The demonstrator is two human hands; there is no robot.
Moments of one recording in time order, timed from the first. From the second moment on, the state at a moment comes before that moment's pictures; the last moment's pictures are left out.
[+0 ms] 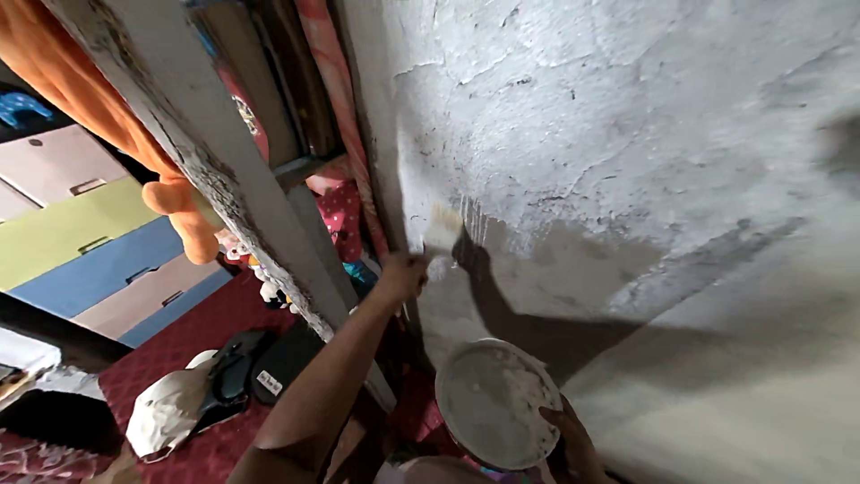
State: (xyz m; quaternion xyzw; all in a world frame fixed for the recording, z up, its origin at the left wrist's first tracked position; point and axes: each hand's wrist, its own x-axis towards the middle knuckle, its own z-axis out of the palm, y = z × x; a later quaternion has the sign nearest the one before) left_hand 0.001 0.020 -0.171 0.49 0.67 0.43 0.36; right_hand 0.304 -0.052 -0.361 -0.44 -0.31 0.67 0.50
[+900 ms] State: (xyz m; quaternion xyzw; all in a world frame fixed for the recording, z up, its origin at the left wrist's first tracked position) left_hand 0.017 0.001 -0.083 0.58 0.77 0.25 -0.10; right_hand 0.312 -0.054 -0.358 -0.46 -0.31 0.65 0.52
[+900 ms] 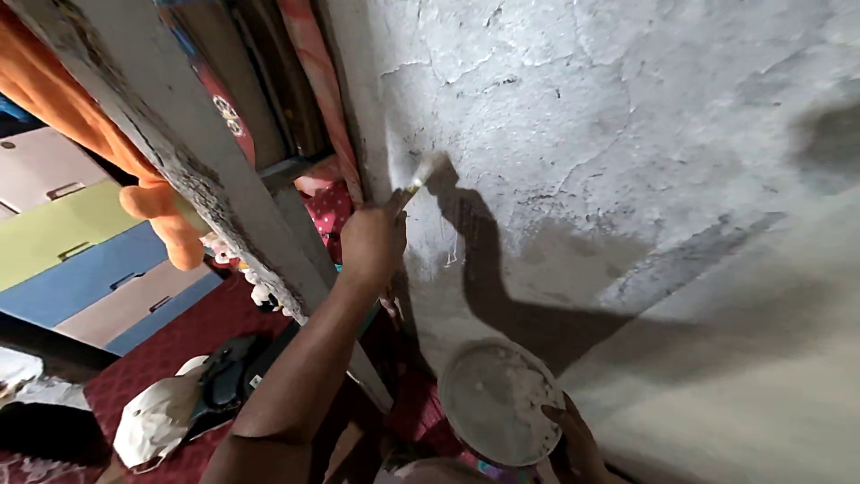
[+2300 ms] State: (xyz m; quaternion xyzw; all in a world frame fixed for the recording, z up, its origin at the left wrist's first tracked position) left_hand -0.011 0.012 -0.160 0.59 0.81 0.04 0.00; right_hand 0.301 -0.063 -0.360 -0.45 -0.33 0.67 0.49
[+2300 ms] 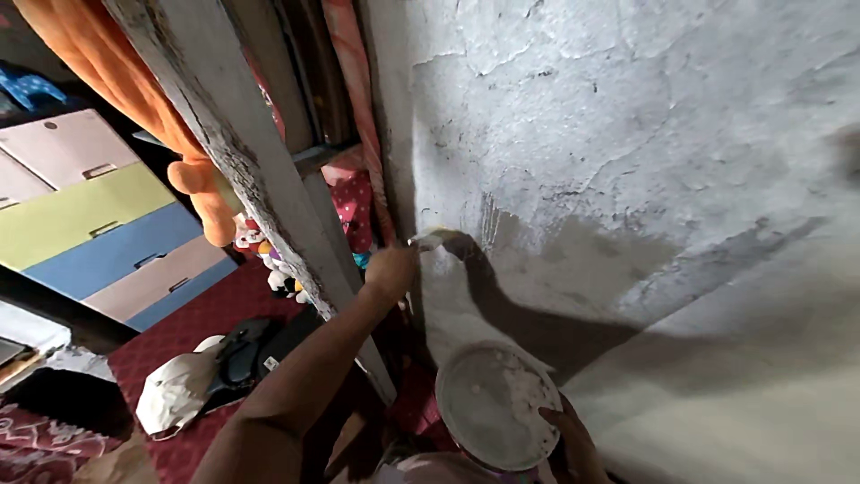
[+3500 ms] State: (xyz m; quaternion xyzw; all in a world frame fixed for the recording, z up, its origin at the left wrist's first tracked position) left_hand -0.042 0.012 -0.144 0.49 0.86 0.16 0.04; right_hand 0.289 -0.071 -0.358 -0.46 -0.34 0.66 0.48
